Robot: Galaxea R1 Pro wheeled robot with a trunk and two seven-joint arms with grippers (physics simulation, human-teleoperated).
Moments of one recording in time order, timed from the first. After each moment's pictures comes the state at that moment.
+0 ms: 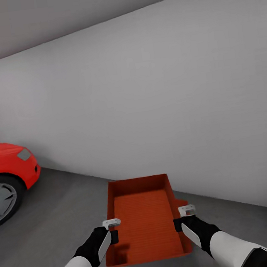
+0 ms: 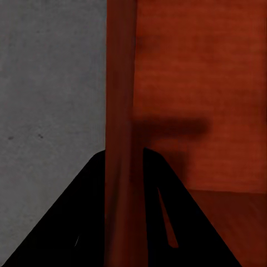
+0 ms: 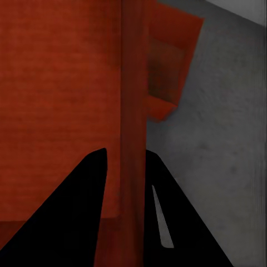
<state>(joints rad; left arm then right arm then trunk) -0.65 -0.13 0.01 -0.38 0.09 0.46 0.21 -0.73 0.05 0.54 -0.25 -0.50 0.29 -0.23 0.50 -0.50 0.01</state>
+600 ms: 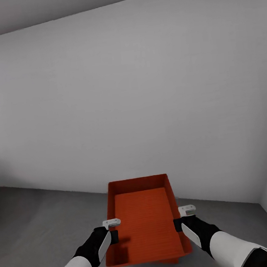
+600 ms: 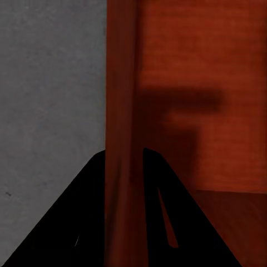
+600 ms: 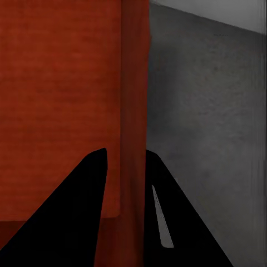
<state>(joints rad) -0.65 -0.13 0.01 -0.38 0.09 0.46 0.21 -0.73 0.05 0.54 -0.25 -0.50 0.29 -0.23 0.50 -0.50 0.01</state>
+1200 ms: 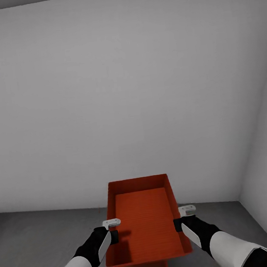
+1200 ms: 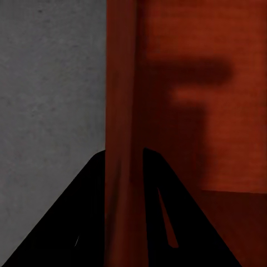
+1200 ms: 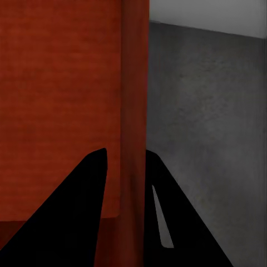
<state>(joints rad) -0.65 -0.13 0.01 -0.38 0.09 0.46 0.21 -0.73 0.05 0.54 -0.25 -0.50 0.29 -0.23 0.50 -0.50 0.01</state>
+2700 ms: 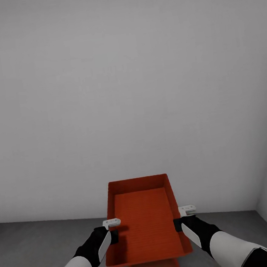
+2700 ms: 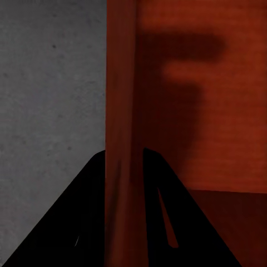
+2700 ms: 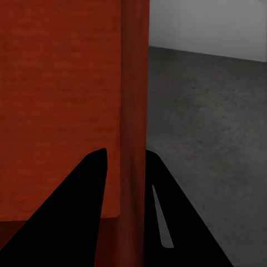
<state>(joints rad) -0.65 -0.13 0.01 -0.38 0.09 0.47 0.21 -0.73 0.05 0.54 -0.25 -0.50 0.29 -0.23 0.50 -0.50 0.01</state>
